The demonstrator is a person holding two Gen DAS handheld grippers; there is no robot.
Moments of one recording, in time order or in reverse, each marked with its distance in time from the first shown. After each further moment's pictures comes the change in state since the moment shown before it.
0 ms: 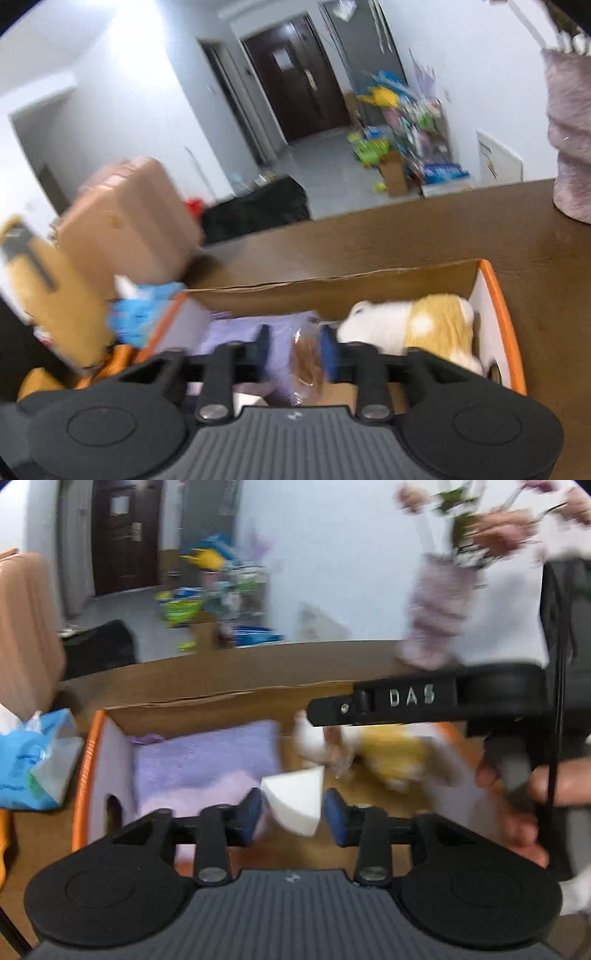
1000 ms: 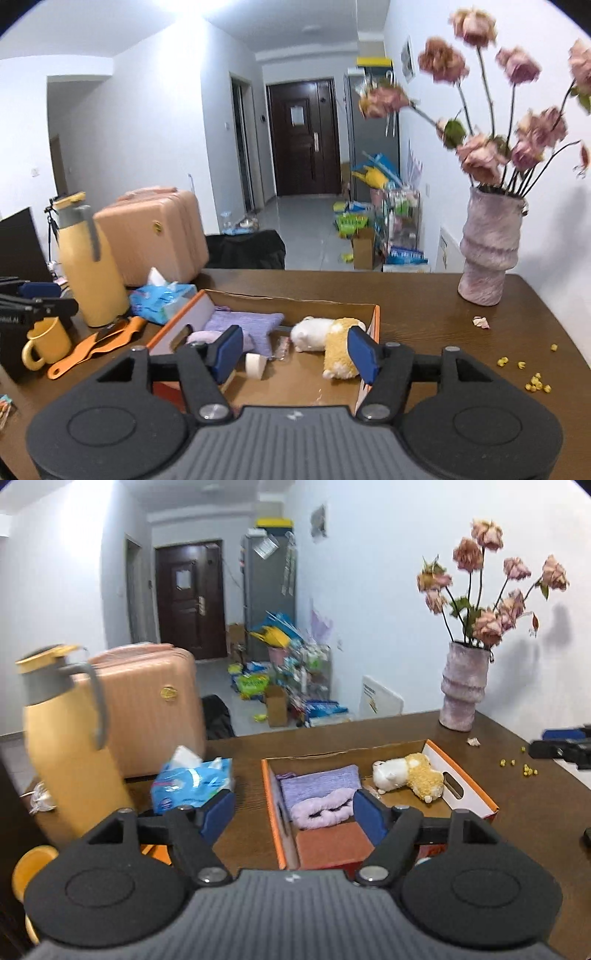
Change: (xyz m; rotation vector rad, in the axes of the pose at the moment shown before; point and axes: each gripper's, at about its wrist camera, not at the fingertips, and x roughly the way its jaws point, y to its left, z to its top) left arm -0.249 0.022 -0.057 -0.001 -0.273 0.212; right arm -0.243 0.038 -0.076 -0.249 -0.233 -0.117
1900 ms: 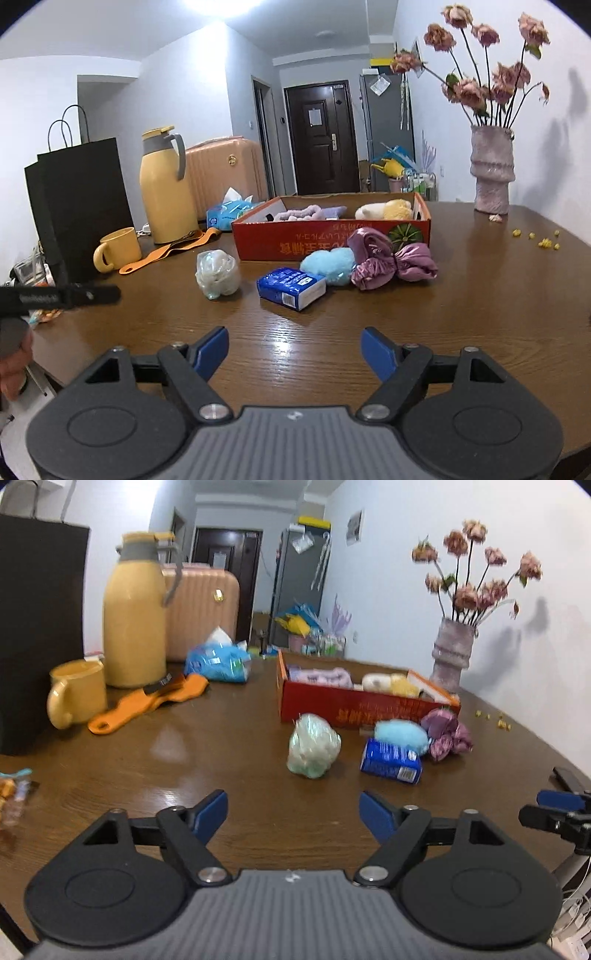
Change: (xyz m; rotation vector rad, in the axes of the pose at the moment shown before) left arm -0.105 -0.018 -0.217 -0.175 0.017 -0.006; right arm -0.123 0.099 -0.235 0.020 -0.011 0.064
